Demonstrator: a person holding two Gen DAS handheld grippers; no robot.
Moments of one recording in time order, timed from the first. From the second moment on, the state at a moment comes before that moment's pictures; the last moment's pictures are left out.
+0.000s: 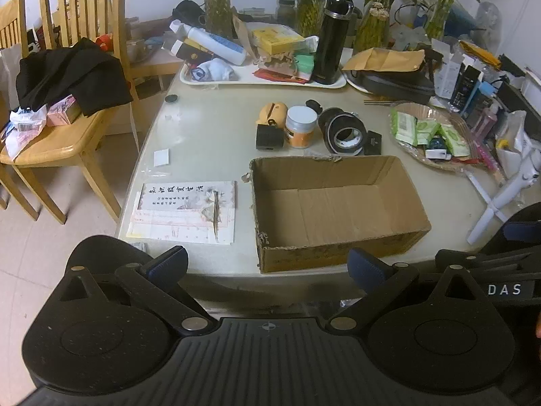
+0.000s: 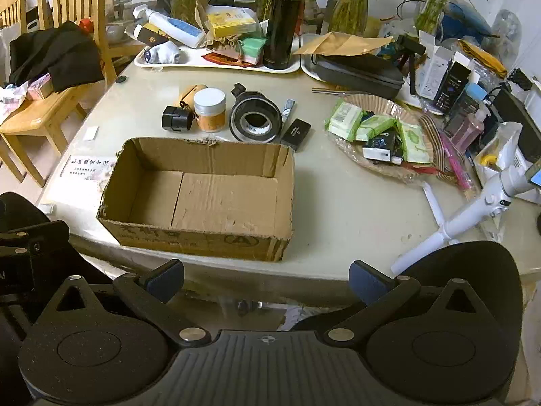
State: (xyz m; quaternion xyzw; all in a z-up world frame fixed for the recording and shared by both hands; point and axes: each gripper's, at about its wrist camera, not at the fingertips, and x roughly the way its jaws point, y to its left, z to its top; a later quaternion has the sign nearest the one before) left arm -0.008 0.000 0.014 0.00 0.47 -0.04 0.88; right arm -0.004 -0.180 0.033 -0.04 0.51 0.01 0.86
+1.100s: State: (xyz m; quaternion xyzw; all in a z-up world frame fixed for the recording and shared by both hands) left arm 0.049 -0.013 -0.023 0.03 0.51 -0.05 0.86; right arm 0.062 -0.192 -0.024 -0.03 0.57 0.01 0.82
